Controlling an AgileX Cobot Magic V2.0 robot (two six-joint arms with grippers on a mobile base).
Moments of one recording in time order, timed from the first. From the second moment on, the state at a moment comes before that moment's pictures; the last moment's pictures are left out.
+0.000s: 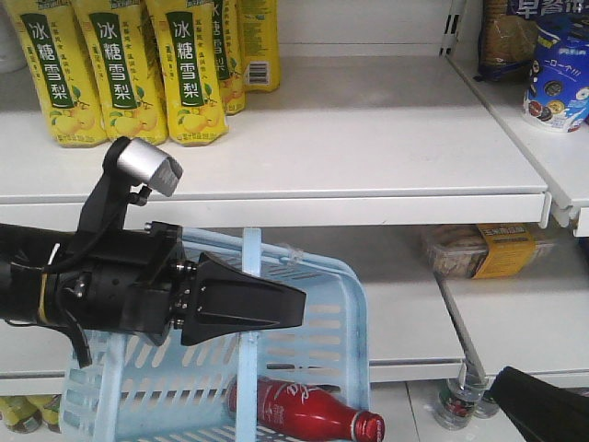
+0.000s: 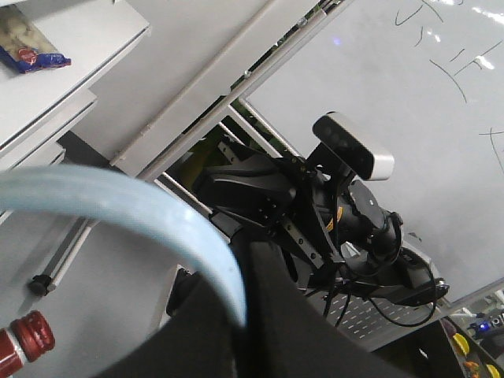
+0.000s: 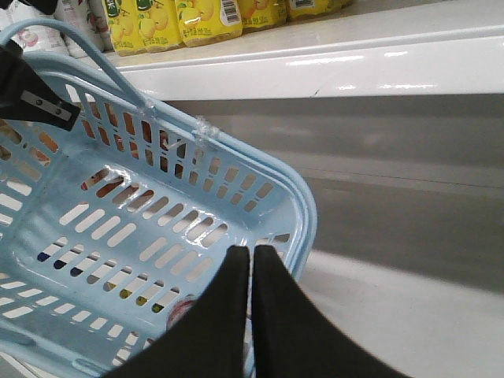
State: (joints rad) left arm -0.36 1.34 -0.87 1.55 -1.18 -2.09; right arm 0.43 0.28 -0.14 -1.76 -0.23 1.97
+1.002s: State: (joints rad) left arm -0.49 1.34 -0.86 1.47 -0.85 -1.59; right arm 0.43 0.28 -0.14 -1.76 -0.23 1.97
